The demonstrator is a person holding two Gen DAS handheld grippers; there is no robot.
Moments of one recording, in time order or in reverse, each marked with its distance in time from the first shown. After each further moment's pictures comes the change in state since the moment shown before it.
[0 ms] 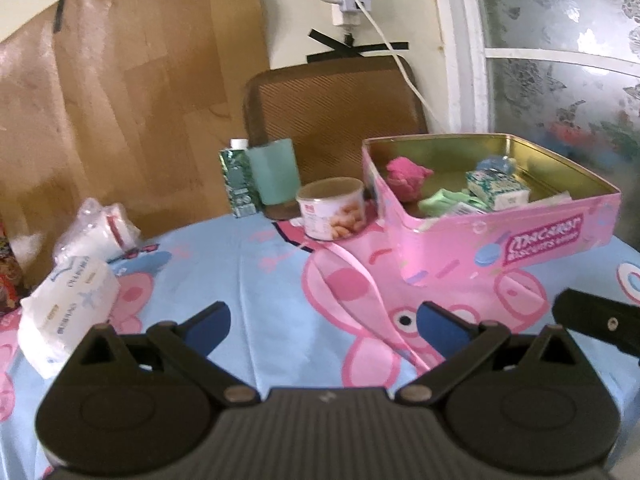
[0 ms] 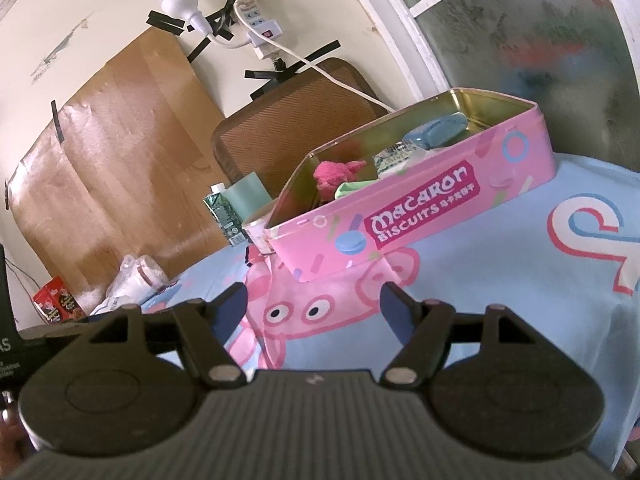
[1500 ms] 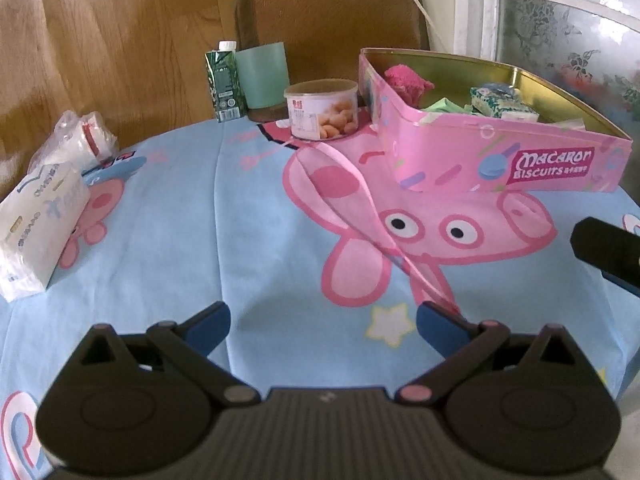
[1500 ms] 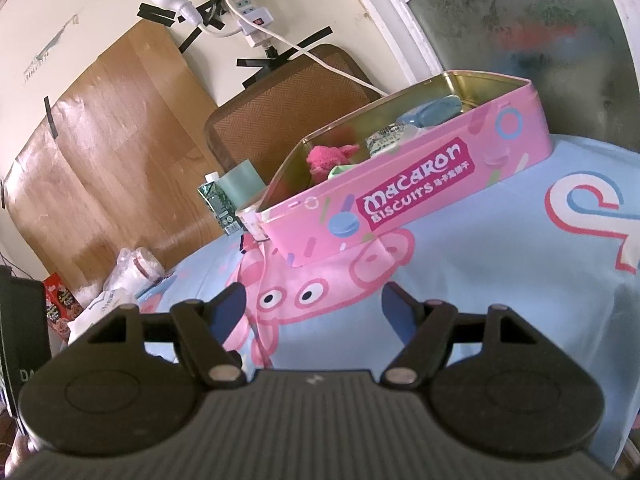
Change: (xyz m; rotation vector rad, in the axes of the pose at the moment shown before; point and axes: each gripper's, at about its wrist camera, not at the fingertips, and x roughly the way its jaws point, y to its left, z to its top) left arm 0.029 0.000 -0.032 -0.059 0.251 -0.059; right arm 0.004 -0.007 -0.005 0.020 0.034 0.000
